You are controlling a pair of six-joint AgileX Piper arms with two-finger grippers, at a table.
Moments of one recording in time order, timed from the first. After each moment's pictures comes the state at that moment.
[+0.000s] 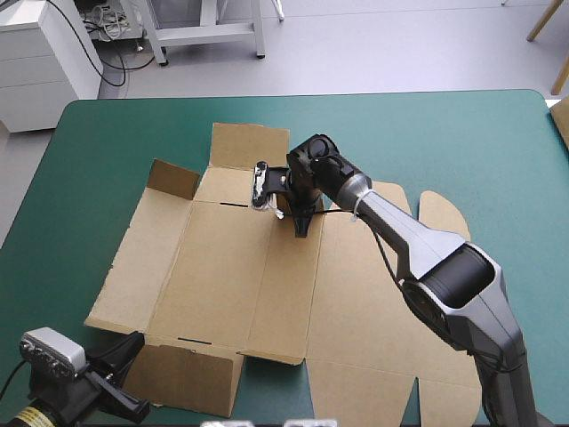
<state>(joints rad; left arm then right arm) -0.32 0.12 -0.45 -0.26 0.83 0.13 0.64 2.14 -1.99 -0.12 1.09 -0.88</state>
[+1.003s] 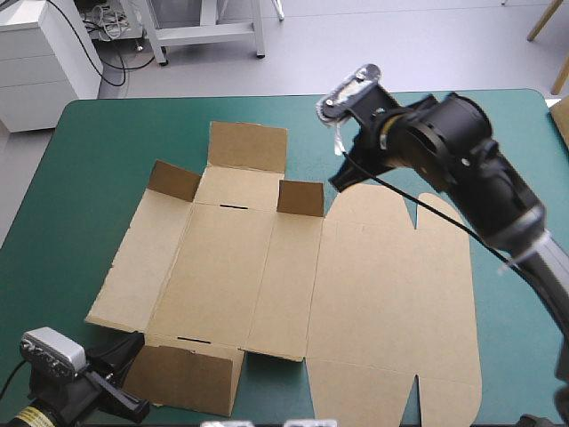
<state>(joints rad) -0.32 0.12 -0.45 -0.26 0.83 0.13 0.64 1.50 -1.85 -0.29 1.21 -0.12</state>
